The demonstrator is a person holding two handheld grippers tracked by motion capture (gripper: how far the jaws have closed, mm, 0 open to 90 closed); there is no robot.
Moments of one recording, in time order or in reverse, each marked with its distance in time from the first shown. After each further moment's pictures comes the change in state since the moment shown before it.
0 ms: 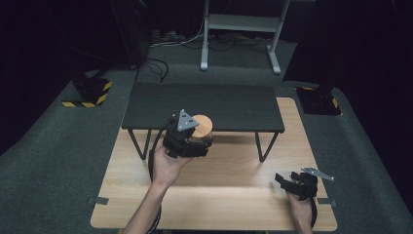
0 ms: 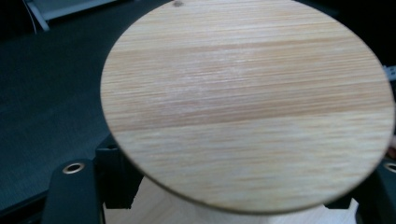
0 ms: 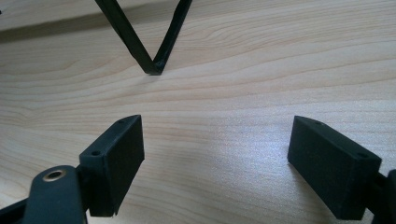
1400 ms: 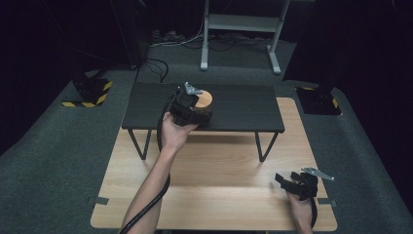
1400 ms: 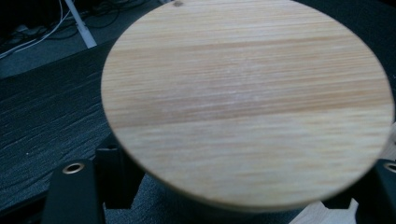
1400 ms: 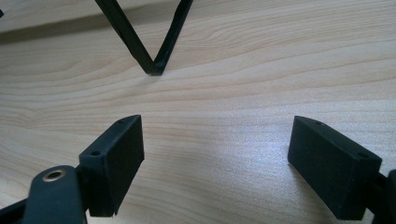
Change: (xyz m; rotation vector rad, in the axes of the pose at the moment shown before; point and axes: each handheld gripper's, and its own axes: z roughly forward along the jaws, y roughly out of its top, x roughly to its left) left arm 0.041 0.050 0.062 0.081 0.089 -0.062; right arm -0.001 0.000 0.000 -0.003 0.005 0.002
